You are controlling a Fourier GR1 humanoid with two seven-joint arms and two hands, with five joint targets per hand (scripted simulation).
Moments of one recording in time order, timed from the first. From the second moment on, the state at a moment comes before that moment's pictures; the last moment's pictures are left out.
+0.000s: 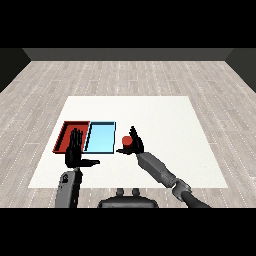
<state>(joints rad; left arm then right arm) 0.03 0.04 0.06 -1.64 0.14 -0.11 -0.46 -0.63 0.00 0.69 -0.69 -0.90 -0.33 -0.61</state>
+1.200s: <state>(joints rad) 0.02 0.05 0.08 -1.66 0.15 -0.10 -0.43 -0.74 0.00 0.84 -0.61 -0.96 -0.59 -0.53</state>
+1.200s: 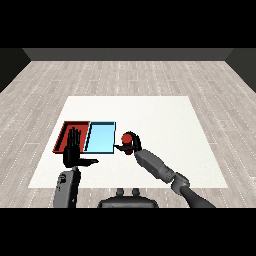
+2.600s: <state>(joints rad) -0.01 0.01 -0.09 -1.74 0.08 -0.06 -0.30 -0.56 -0.25 0.73 -1.36 -0.64 -0.78 -0.46</state>
